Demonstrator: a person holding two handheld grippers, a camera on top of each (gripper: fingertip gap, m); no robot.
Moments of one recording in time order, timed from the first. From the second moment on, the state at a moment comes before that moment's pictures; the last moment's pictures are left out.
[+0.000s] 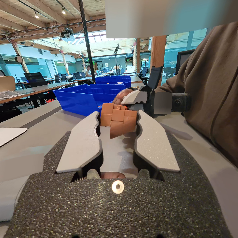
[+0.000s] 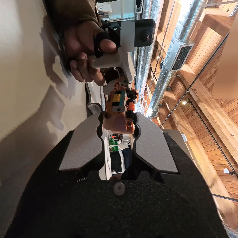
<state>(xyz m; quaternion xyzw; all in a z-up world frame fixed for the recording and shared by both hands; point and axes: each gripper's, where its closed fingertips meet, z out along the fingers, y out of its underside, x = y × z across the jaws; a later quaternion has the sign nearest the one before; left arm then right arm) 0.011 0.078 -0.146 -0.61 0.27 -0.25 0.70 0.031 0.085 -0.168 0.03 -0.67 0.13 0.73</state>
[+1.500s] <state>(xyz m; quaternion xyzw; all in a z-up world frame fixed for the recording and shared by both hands) 0.017 0.083 -0.140 -0.61 0.19 -0.38 0.67 0.032 0.083 -0.158 0.02 -0.65 0.14 0.75</state>
